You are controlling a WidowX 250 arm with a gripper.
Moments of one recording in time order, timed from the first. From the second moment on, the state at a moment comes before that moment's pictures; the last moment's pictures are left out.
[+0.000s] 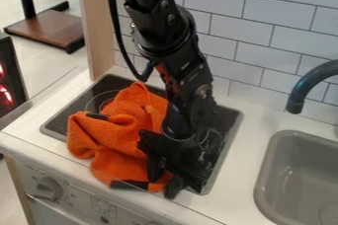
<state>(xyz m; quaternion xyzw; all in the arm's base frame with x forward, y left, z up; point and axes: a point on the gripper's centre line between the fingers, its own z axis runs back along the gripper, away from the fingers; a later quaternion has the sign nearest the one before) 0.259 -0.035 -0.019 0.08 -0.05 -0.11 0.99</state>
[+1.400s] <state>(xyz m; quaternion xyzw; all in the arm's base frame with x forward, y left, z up) 0.285 -0.018 0.126 -0.01 -0.15 -0.08 0.99</state>
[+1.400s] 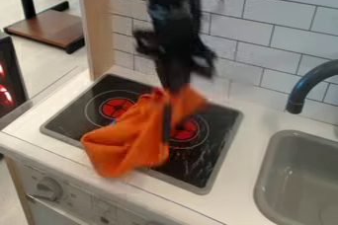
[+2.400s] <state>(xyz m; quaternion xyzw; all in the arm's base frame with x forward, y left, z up) 0.319 0.111 0.052 0.07 -0.07 0.10 0.99</state>
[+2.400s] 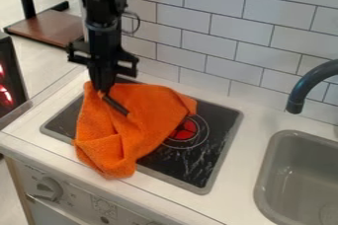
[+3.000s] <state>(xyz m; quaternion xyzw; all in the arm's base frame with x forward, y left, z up) 0.305 0.157 0.002 0.07 -0.04 0.15 0.99</state>
